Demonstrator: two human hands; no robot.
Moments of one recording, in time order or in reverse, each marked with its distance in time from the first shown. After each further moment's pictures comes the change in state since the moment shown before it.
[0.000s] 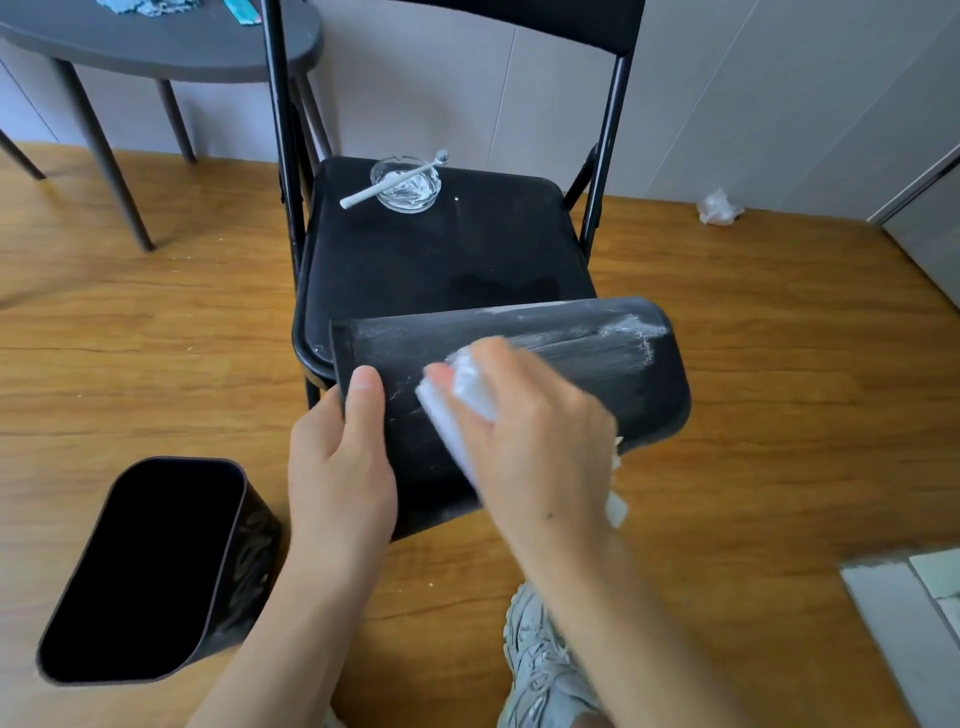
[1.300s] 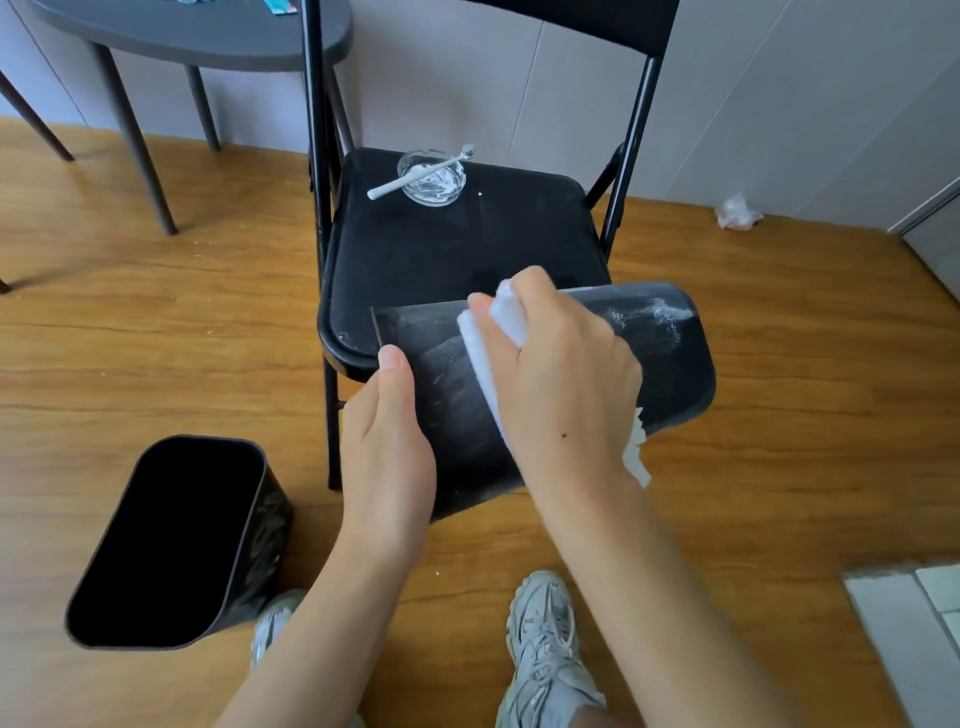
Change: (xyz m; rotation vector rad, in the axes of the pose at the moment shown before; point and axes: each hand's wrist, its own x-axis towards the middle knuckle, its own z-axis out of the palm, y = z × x) left_hand -0.001 -0.001 0.004 -0.123 -0.061 -0.137; right_hand 0.031 -0.004 0.003 -0.104 -0.011 0.092
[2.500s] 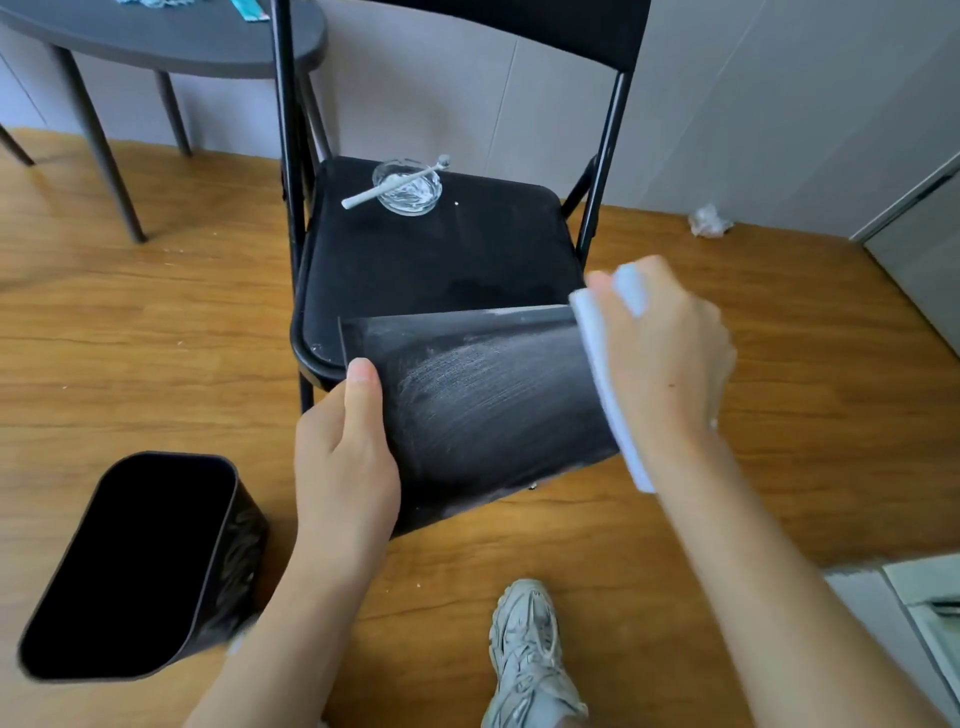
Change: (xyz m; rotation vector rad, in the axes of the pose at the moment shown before) left_hand 0.006 -0.001 -0.001 0.130 0.094 0.160; right_hand 0.032 0.083 -0.014 -0.113 -0.013 0.208
